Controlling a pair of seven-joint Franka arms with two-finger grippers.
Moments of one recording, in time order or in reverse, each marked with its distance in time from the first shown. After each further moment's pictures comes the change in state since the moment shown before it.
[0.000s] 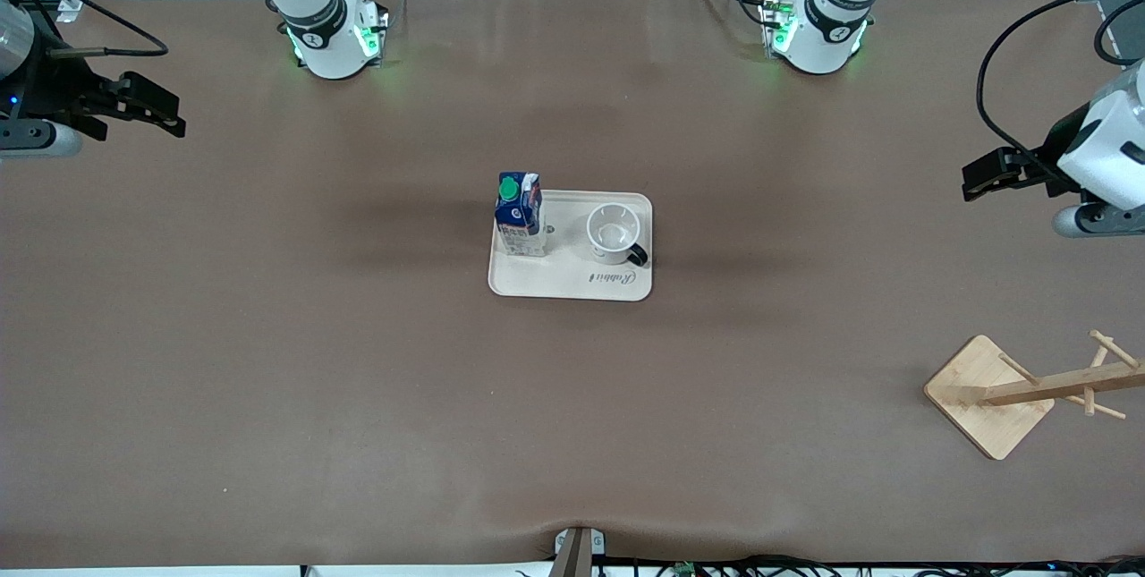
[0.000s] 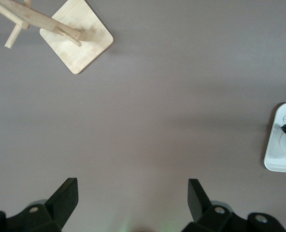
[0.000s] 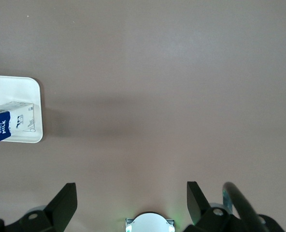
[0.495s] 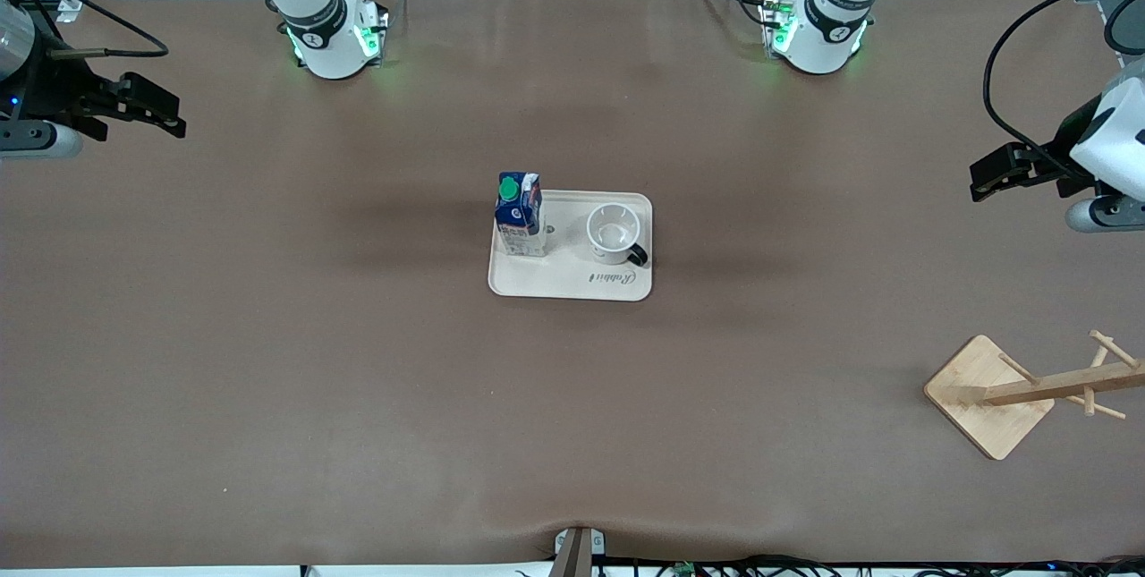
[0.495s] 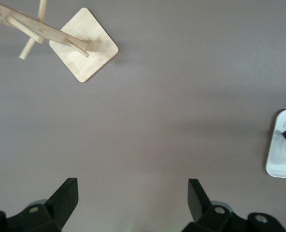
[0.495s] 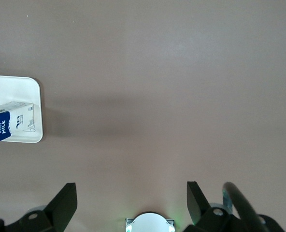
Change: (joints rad) left arm -0.008 -0.001 -0.003 0.031 0.041 0.000 0.000; right arm 0.000 0.002 -0.001 0.000 0.000 0.000 0.000
